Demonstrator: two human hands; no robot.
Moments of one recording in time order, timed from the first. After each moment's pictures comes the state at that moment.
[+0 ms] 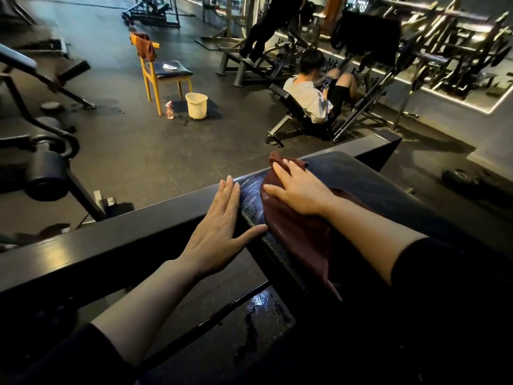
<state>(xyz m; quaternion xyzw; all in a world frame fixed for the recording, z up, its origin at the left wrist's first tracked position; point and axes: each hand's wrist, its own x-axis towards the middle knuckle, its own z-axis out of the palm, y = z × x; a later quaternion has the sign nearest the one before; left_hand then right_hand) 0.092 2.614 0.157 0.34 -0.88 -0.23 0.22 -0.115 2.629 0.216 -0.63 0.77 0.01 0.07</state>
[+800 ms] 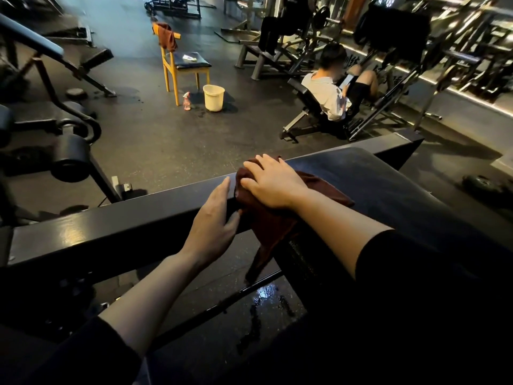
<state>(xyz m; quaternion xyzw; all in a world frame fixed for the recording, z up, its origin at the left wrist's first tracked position) 0.112 2.619 0.147 0.38 -0.79 -0.31 0.36 -0.048 2.601 0.209 -0.70 0.71 0.02 0.06</state>
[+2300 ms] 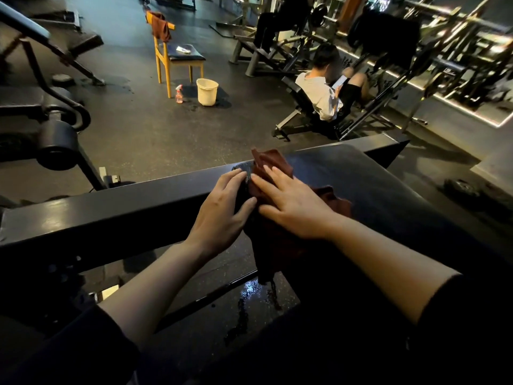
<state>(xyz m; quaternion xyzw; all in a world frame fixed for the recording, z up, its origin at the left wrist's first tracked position) 0.102 2.641 0.165 0.35 -0.81 -0.26 0.38 -0.062 2.683 0.216 -0.73 0.68 0.01 0.06</state>
